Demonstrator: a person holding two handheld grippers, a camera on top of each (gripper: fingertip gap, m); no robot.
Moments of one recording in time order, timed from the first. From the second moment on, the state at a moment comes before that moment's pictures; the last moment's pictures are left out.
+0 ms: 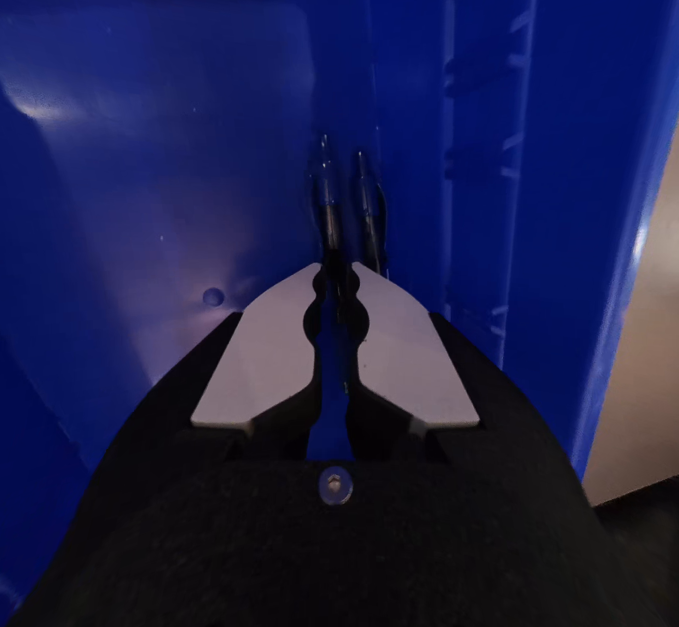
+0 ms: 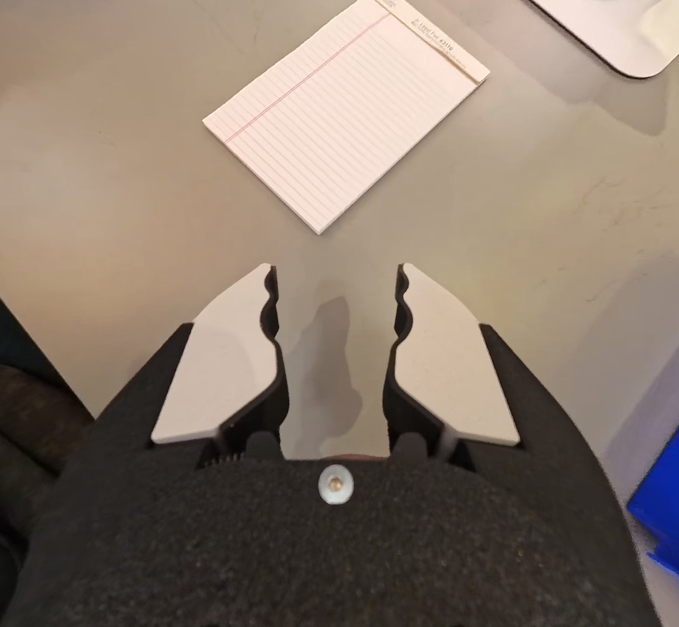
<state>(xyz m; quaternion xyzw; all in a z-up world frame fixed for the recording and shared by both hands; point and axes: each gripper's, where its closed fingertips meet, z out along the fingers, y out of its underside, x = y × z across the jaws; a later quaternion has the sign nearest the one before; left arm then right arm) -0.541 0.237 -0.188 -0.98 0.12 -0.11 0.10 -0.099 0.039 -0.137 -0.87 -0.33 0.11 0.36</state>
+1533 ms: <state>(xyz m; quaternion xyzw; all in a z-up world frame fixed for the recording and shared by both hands) 0.018 0.035 -0.174 -0.89 0.37 -0.27 0.08 0.038 0.009 -0.077 -0.86 -0.23 0.10 0.45</state>
